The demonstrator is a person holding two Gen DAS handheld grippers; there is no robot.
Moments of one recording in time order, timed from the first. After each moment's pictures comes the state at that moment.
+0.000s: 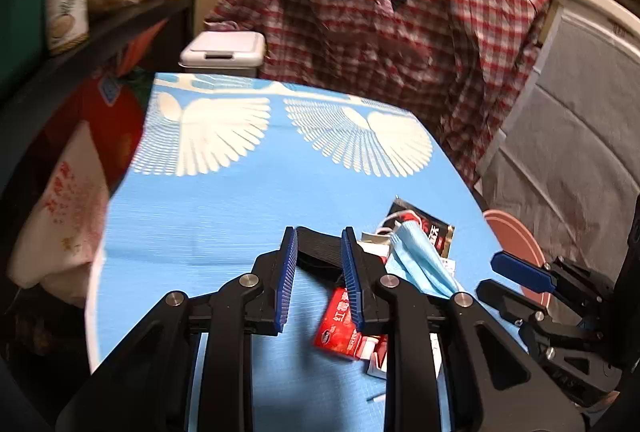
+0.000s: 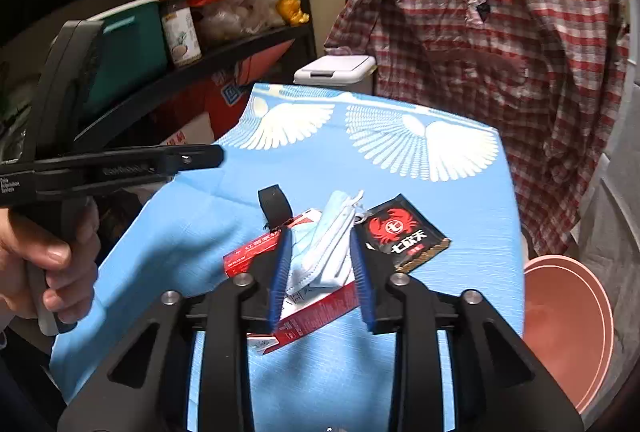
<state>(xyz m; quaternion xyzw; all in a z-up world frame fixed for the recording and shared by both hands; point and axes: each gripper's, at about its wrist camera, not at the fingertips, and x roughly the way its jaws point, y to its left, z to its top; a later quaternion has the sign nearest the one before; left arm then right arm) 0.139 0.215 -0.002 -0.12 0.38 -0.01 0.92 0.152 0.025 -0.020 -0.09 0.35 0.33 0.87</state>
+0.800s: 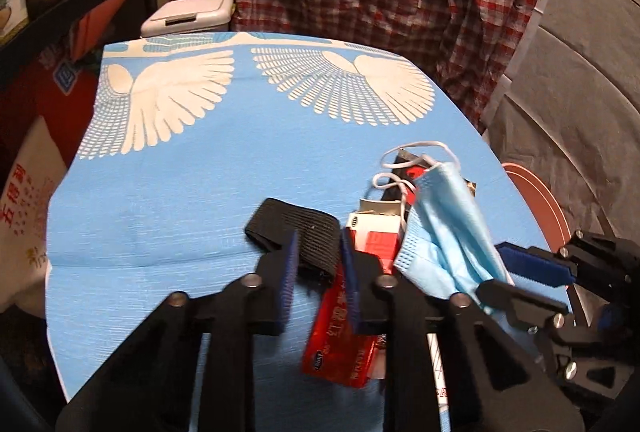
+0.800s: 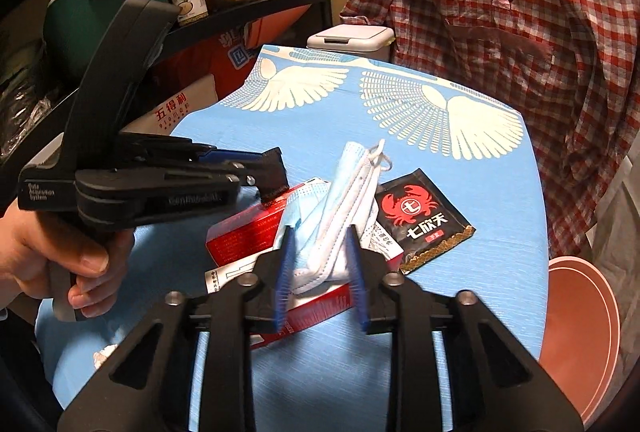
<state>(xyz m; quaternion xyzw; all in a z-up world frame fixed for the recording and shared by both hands) 0.175 0.196 -0.047 -0.08 0.43 -0.04 0.90 0.165 0.034 -0.047 -0.12 0.38 0.35 0.85</state>
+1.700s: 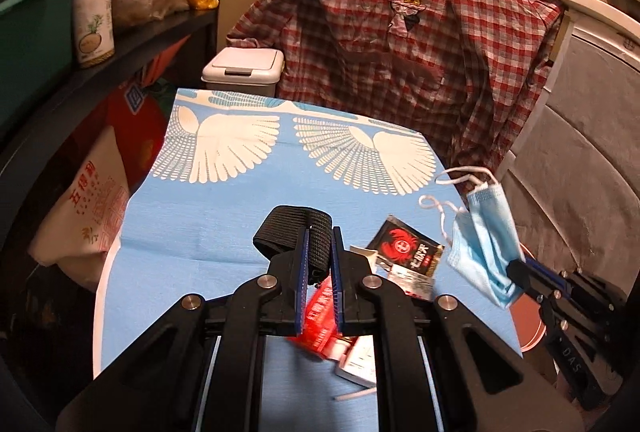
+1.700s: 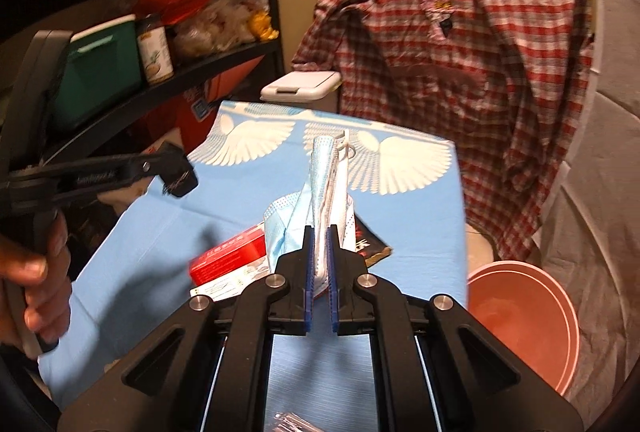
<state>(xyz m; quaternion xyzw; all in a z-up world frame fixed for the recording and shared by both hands) 0.123 0.185 0.030 -0.12 0.35 0.05 0.93 0.152 -0.019 0.012 -0.08 0.31 0.27 0.91</state>
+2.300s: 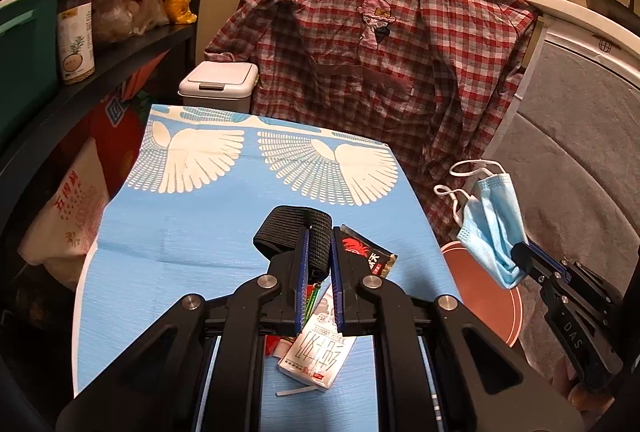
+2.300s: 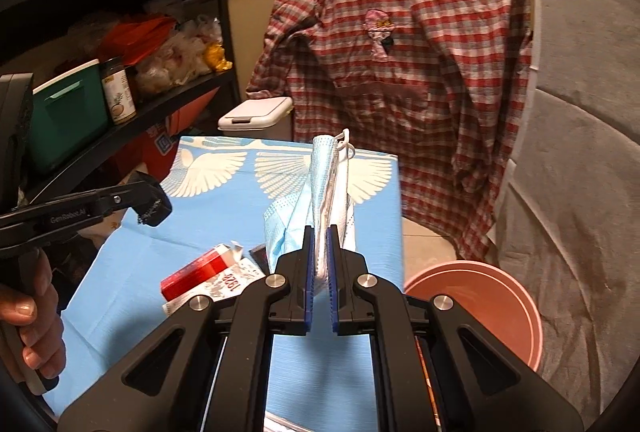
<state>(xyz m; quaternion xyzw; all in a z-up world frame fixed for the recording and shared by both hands) 0.116 0.149 0.052 -0.13 0.33 0.03 0.93 0.152 -0.069 0.039 -0.05 0.29 0.21 0.93</state>
